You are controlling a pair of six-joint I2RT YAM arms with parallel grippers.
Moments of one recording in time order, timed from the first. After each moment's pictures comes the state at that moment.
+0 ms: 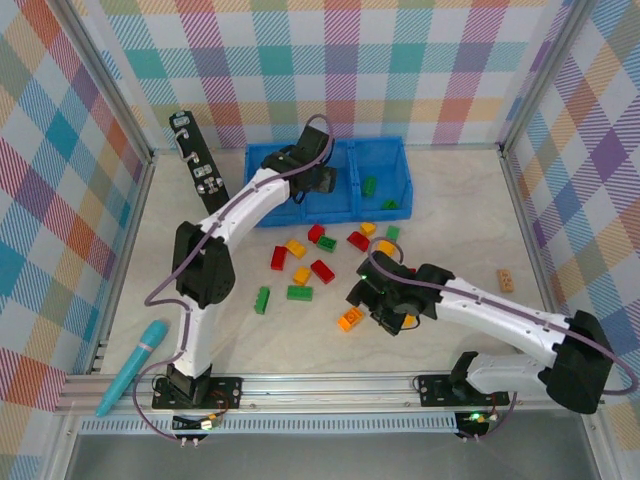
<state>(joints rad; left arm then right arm) -0.55 2.14 2.05 -0.76 -0.23 -0.24 0.96 1.21 0.88 -0.84 -0.02 1.52</state>
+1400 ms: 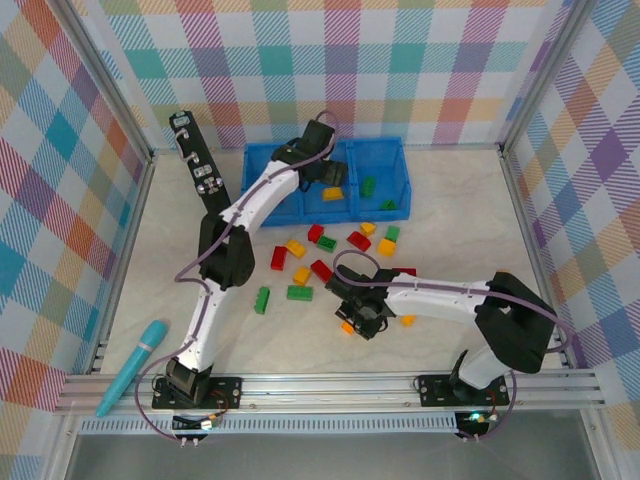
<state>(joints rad) -0.50 2.36 2.34 -0.79 -0.12 -0.13 1.01 1.55 0.87 -0.67 0.02 1.66</state>
